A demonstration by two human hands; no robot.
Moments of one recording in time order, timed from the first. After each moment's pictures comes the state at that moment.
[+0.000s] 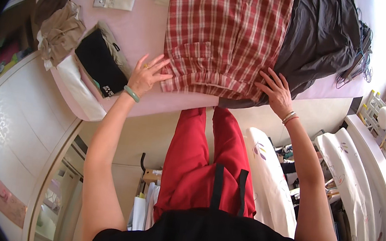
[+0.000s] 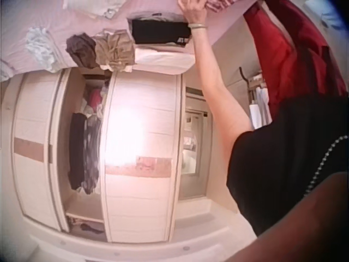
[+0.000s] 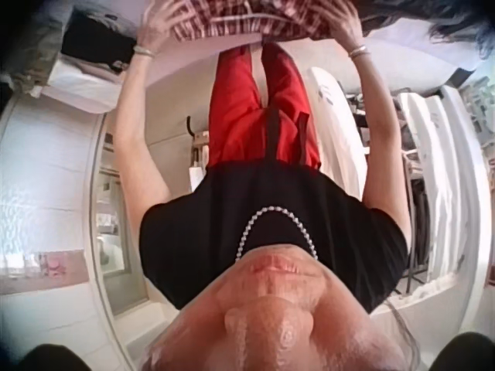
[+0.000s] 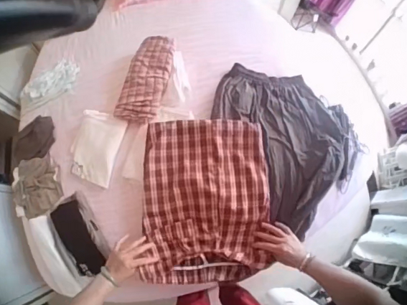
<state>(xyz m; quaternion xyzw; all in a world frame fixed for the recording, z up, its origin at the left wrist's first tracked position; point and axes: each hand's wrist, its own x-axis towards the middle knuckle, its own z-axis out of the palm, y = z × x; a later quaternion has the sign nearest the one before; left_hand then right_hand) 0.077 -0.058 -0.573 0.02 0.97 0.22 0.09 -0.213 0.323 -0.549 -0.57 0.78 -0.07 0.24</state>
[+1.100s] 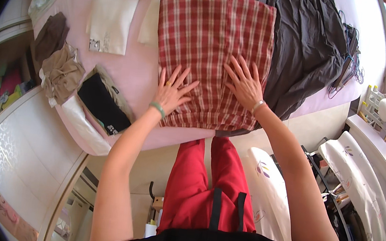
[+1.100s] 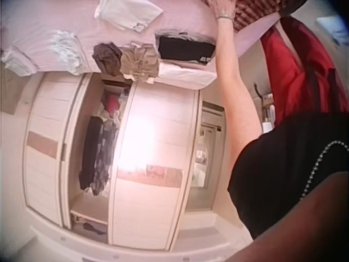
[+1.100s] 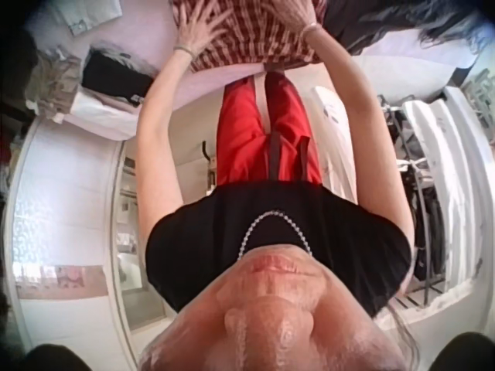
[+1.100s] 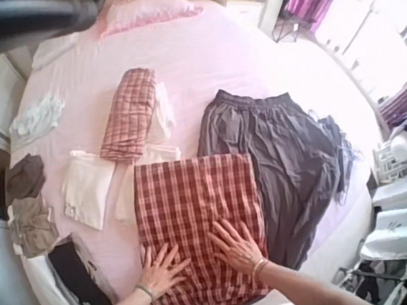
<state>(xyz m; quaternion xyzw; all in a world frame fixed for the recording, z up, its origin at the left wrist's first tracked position) -0.023 -0.022 -0.612 0.00 0.97 0.16 0.18 -0.222 0.203 -0.595 -0.51 0.84 -0.02 0.16</state>
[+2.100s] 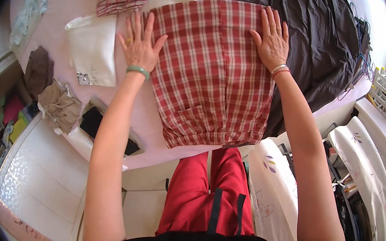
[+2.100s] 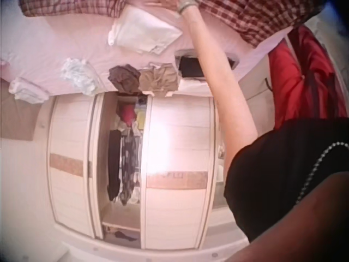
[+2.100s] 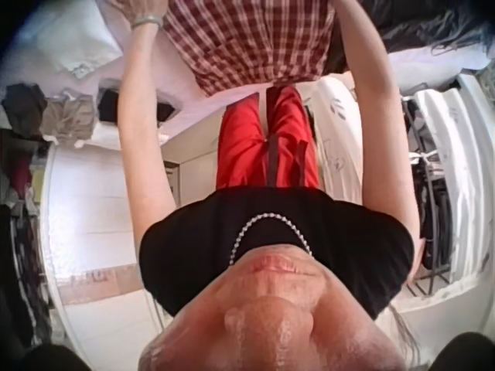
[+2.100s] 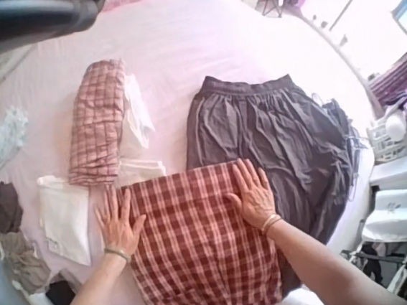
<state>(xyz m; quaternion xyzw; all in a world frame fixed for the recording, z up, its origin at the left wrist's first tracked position) -0.173 -0.165 -0.667 -0.18 0.98 0.08 -0.03 -0.380 0.149 -0.662 -0.35 0.93 -0.07 0.00</state>
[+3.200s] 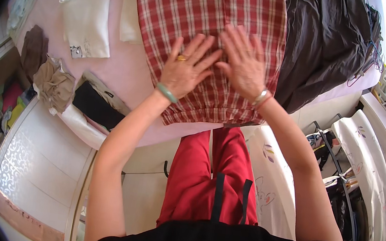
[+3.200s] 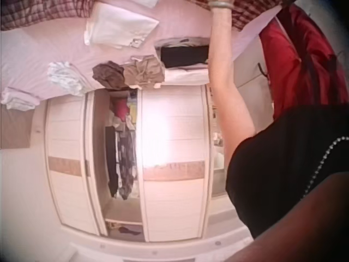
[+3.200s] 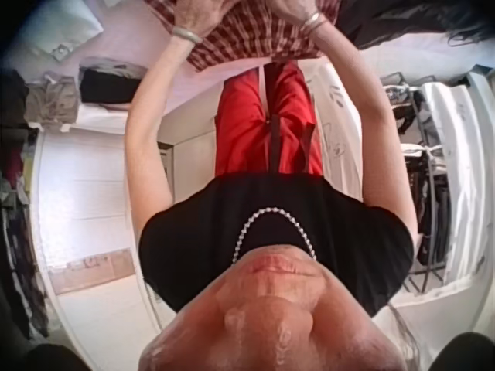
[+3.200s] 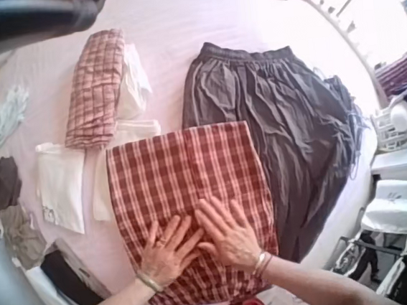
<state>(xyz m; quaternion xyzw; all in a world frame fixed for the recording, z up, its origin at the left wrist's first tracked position) -0.112 -0.023 -0.607 0.05 0.97 0.22 0.06 -0.231 0.153 -0.595 -0.44 0.87 -0.11 0.18</state>
